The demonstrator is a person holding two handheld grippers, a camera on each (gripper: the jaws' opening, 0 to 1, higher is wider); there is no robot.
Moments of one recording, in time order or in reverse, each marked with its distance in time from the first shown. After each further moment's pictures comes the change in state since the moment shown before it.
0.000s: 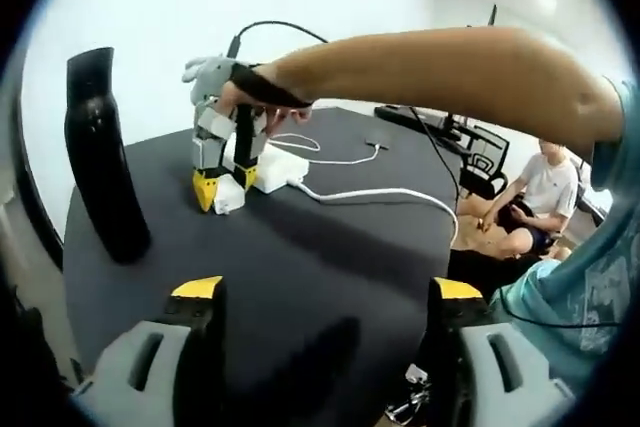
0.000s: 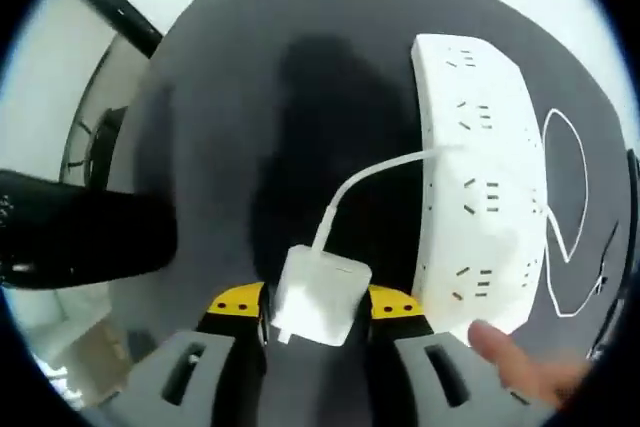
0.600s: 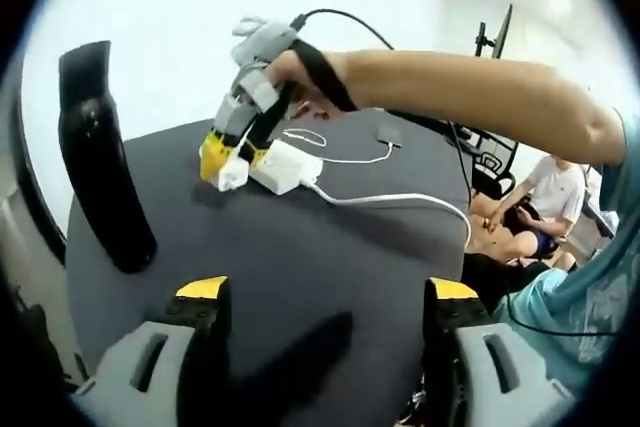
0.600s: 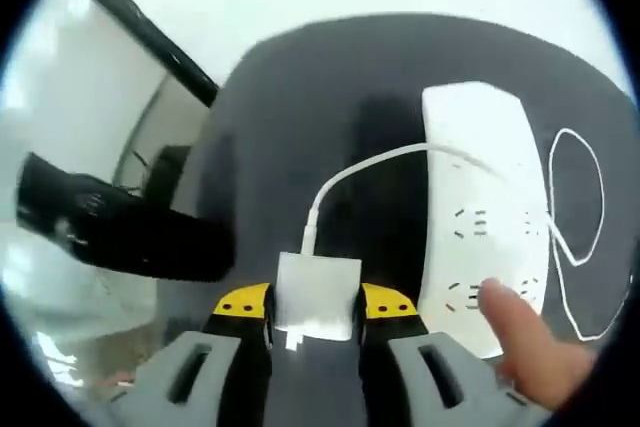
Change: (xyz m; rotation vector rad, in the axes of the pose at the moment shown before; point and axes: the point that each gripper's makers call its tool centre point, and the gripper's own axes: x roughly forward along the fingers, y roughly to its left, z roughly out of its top) left arm 0.013 0.009 0.015 -0.021 0.040 0.027; right arm -0.054 0.008 0.026 0.005 -0.289 0.315
